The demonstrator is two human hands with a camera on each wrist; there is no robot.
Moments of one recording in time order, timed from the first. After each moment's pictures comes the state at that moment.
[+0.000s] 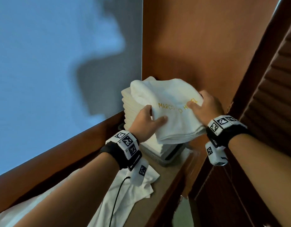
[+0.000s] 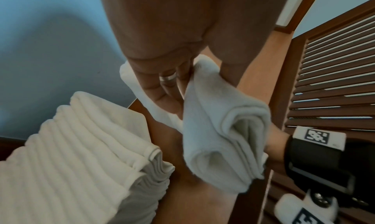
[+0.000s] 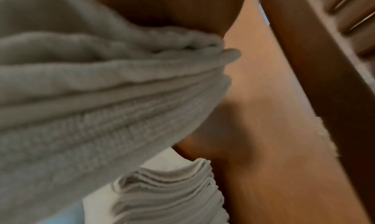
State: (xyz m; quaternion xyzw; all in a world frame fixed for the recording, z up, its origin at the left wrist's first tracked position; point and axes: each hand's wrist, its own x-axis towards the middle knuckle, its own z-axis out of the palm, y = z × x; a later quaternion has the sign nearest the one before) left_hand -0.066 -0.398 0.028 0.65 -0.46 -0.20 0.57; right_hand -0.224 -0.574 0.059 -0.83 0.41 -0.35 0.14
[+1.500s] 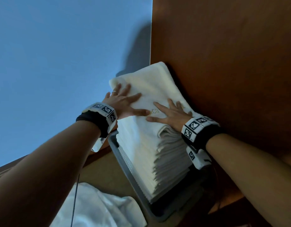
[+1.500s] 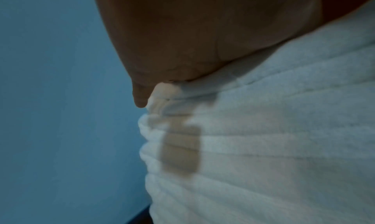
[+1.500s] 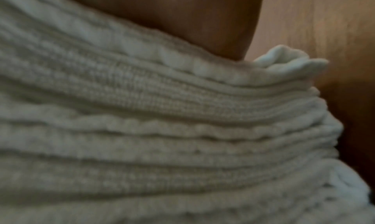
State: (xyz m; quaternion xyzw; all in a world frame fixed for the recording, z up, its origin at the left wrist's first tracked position) left_hand 0.157 -0.628 0.007 0.91 -0.40 -0.08 0.01; right_hand 0.002 -0.792 -0.009 -0.94 0.24 0.11 0.21
